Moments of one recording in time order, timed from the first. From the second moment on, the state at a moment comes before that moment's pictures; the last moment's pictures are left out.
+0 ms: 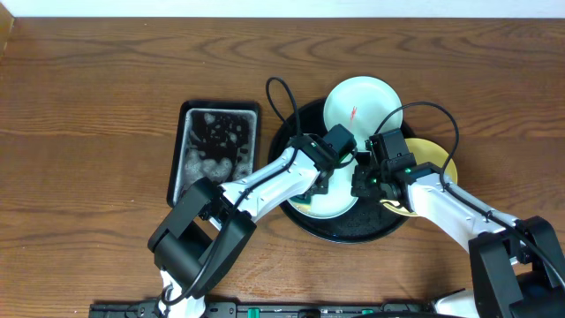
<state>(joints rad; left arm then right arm) -0.78 1.95 1.30 -0.84 -0.24 -0.74 0.35 1.61 0.75 -0.35 -0.16 0.49</state>
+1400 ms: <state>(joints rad) -0.20 1.51 1.18 -0.99 -0.05 -0.40 0.54 1.06 0.79 -0.63 0.42 0.28</state>
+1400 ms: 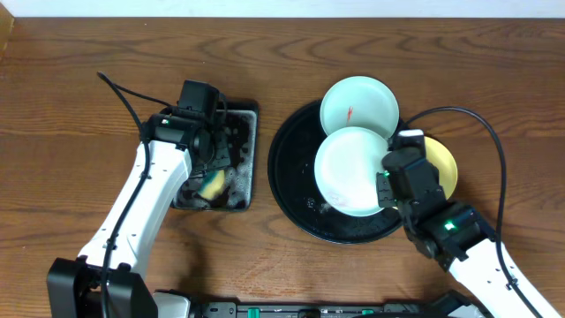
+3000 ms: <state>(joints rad) -0.20 1.30 1.18 -1.07 0.04 -0.38 1.10 1.06 0.82 -0.53 1.19 -0.19</state>
